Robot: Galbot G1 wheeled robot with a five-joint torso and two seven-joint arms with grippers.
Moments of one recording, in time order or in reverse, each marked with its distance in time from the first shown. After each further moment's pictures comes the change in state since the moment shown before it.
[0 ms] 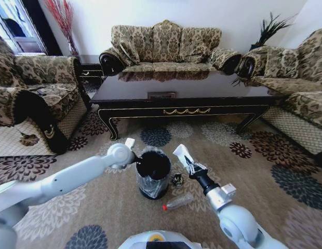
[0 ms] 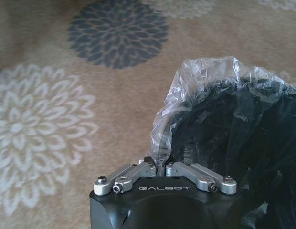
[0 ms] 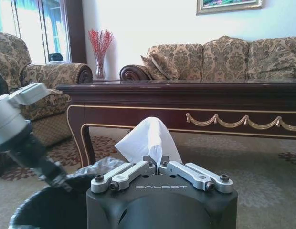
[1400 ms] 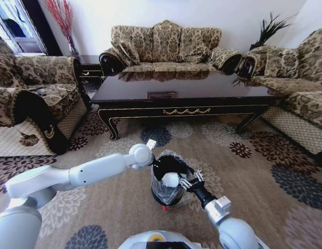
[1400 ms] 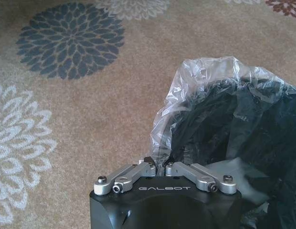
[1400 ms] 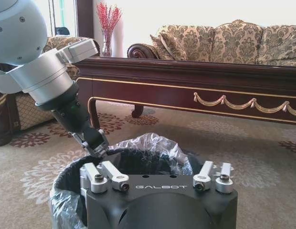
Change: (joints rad) left arm -0.080 -0.145 0.102 0.029 -0.029 0.000 -0.014; right arm -0.092 0.011 -0.025 -0.013 -0.128 -0.002 -0.013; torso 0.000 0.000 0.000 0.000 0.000
